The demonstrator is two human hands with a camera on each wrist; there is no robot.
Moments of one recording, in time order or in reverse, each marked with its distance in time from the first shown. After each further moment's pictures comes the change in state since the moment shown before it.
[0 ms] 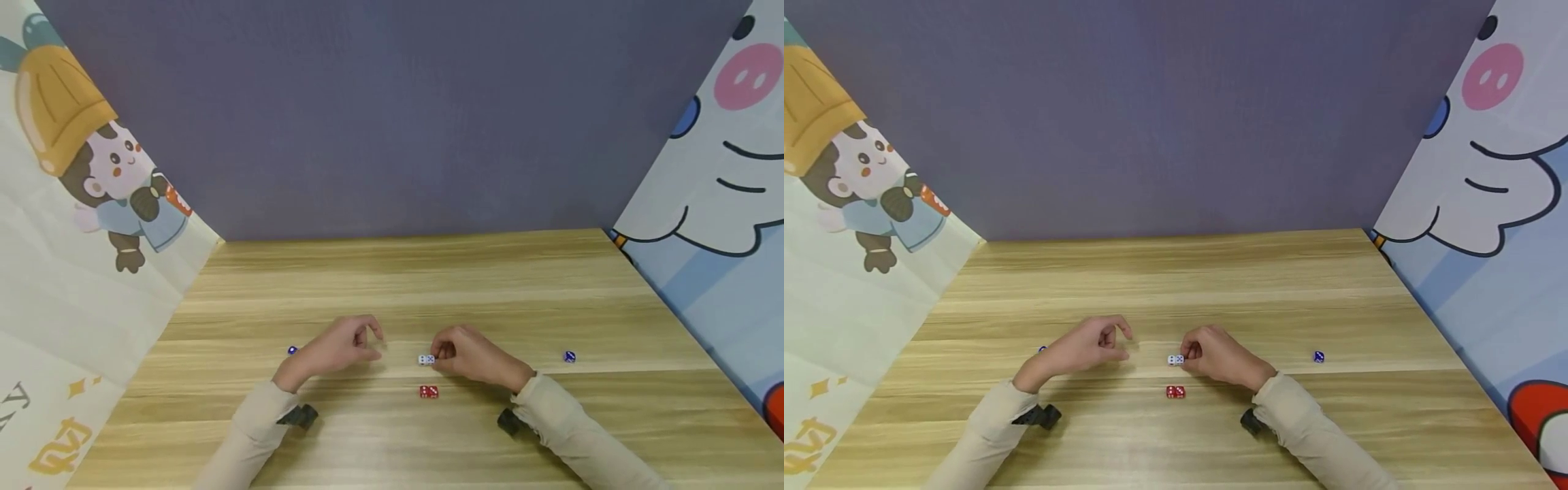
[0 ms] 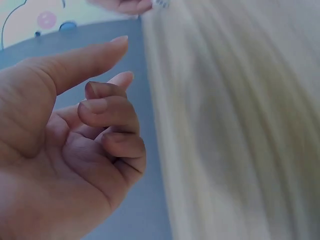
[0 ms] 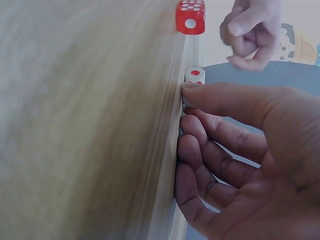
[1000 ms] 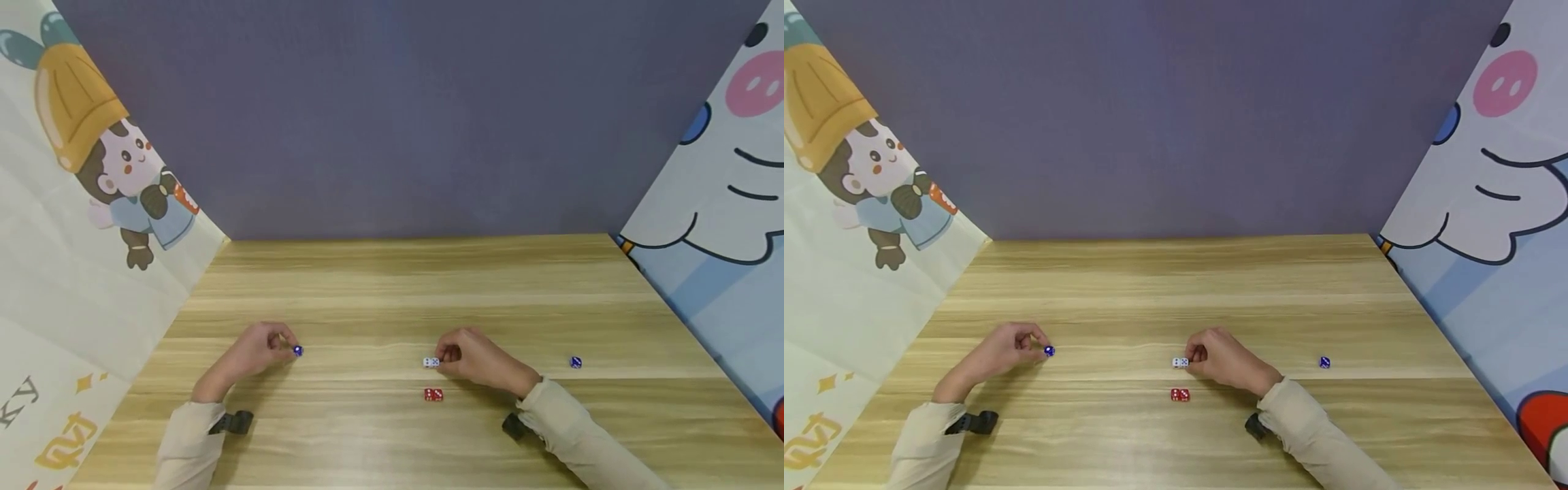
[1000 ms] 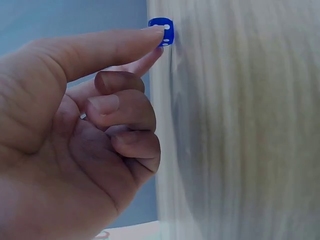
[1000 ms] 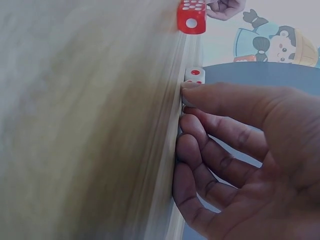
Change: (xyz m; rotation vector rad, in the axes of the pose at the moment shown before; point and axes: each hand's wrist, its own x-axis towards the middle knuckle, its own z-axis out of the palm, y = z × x) left_hand -0.092 -0.087 -0.066 0.073 0.217 -0.213; right_hand 0.000 0.000 0.001 -0.011 0.000 -0.039
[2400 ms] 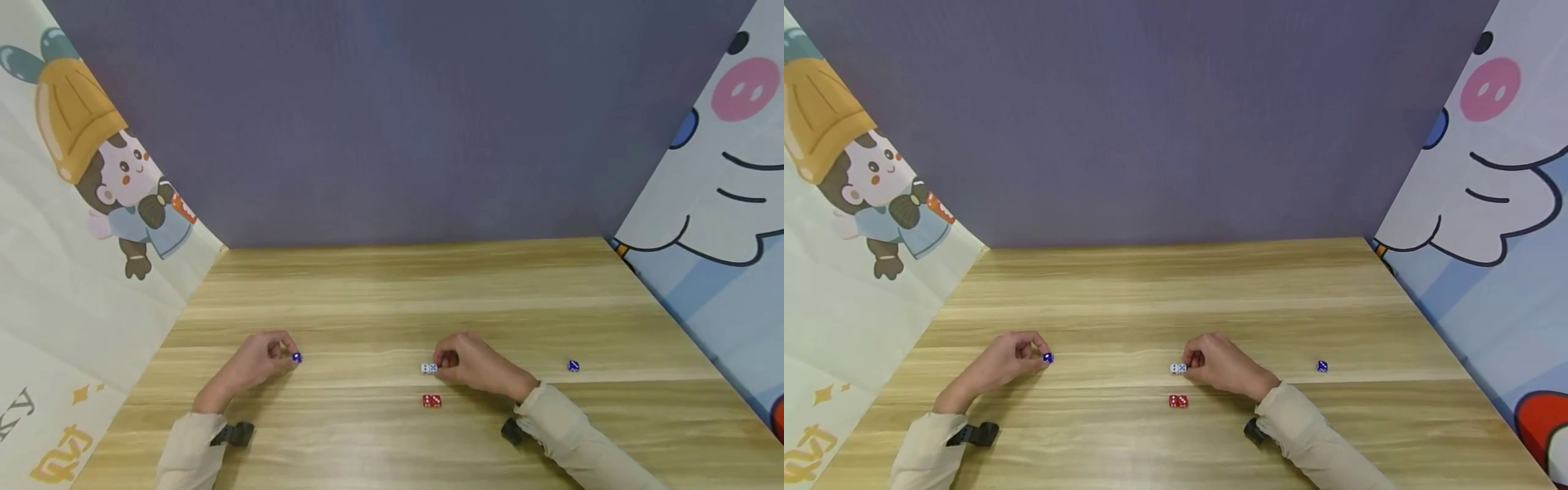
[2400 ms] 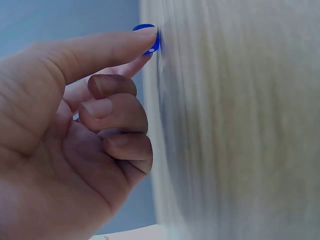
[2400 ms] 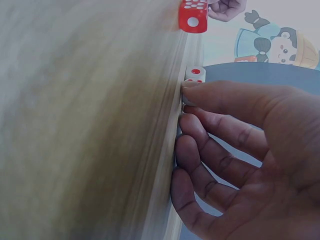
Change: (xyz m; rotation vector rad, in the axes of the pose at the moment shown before) left_hand -0.003 0.001 0.008 -0.004 0.035 0.052; right_hand -0.002 -0.004 -0.001 0.003 -0.011 0.012
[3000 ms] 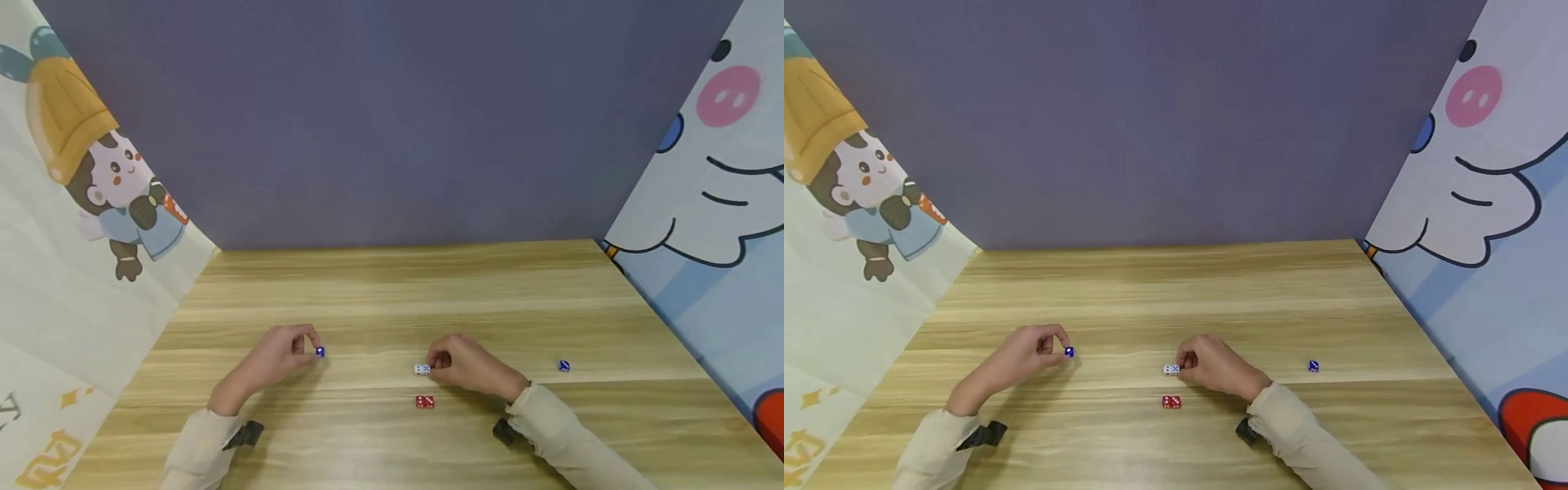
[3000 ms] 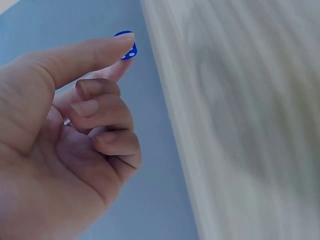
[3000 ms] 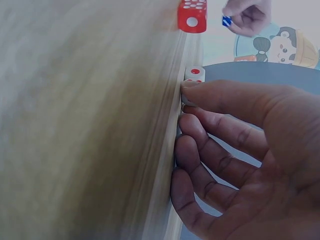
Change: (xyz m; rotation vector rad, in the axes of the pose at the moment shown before) left_hand 0.022 0.052 0.017 0.111 -0.008 0.175; right_hand -0.001 0.000 0.001 -0.015 0.008 0.012
